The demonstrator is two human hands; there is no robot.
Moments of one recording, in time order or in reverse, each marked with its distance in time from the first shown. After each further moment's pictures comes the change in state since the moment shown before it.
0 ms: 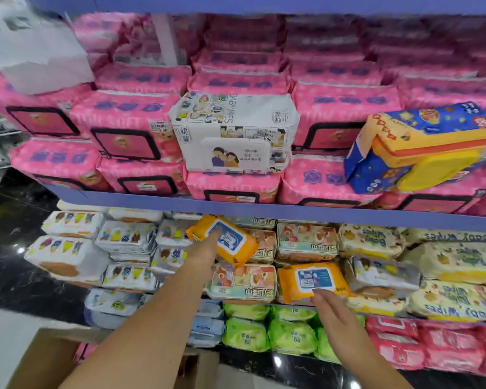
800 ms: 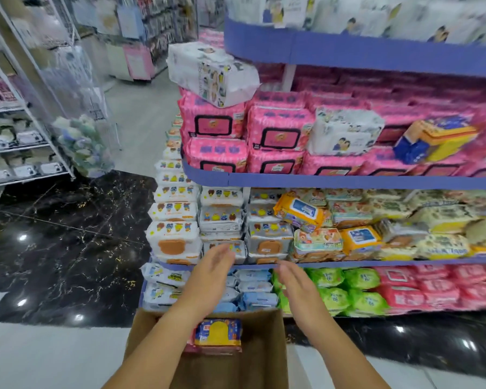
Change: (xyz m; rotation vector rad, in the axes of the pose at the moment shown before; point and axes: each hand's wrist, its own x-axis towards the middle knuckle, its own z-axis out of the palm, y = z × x) left_hand -0.112 -0.051 -0.395 0.322 -0.420 0.563; right_hand -0.194 -0.130 0.339 0.145 0.113 -0.153
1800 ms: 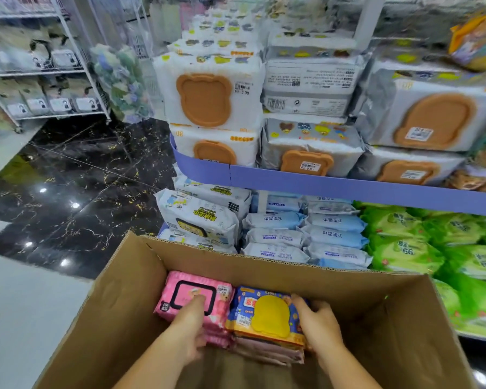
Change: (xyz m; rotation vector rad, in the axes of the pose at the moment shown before) left_hand 0.192 -0.563 0.009 -0.446 0.349 -0.812; right_hand 0.267 0.479 0.259 -0.056 0.116 0.398
